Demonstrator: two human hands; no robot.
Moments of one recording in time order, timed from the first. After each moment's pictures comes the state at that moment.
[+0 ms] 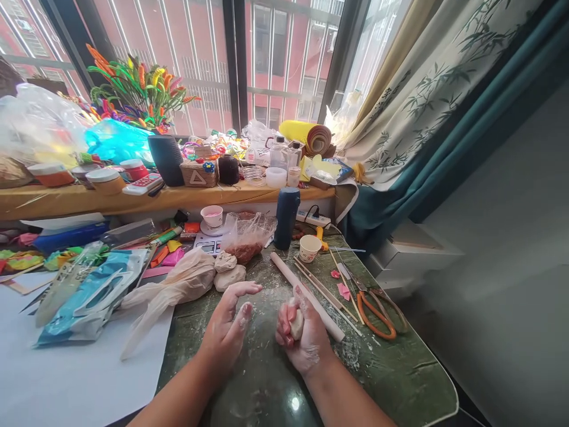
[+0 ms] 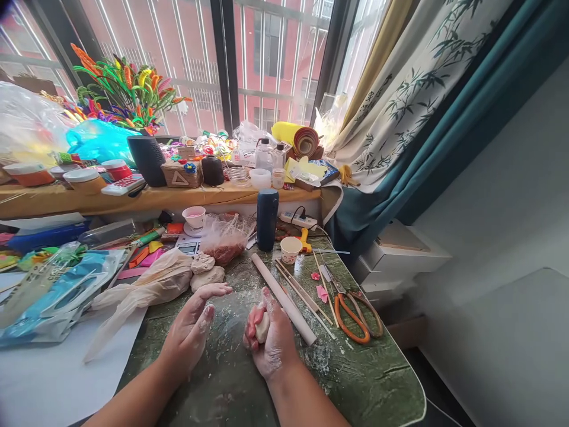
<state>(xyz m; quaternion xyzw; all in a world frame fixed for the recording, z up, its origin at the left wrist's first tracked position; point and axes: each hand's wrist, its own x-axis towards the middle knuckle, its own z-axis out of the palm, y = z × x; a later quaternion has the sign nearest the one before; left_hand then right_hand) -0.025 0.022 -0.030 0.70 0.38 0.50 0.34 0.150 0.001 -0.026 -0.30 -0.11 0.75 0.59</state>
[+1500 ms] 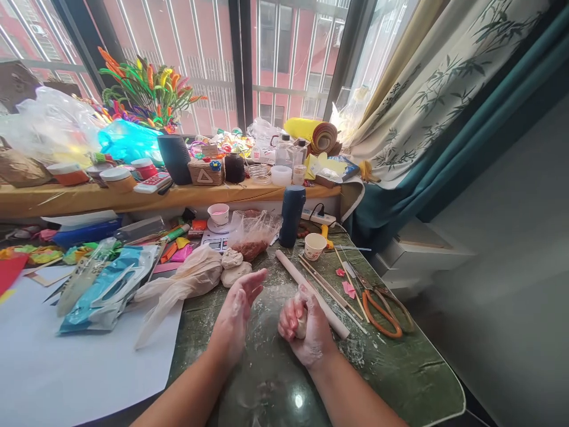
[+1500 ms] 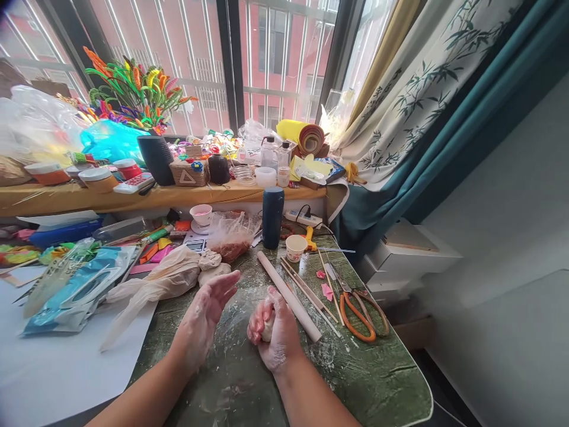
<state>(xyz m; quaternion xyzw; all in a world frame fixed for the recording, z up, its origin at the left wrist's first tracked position) -0.006 0.021 -0.027 0.45 0.32 0.59 0.59 0.147 -0.001 -0.023 -0.31 -0.17 0.71 0.61</state>
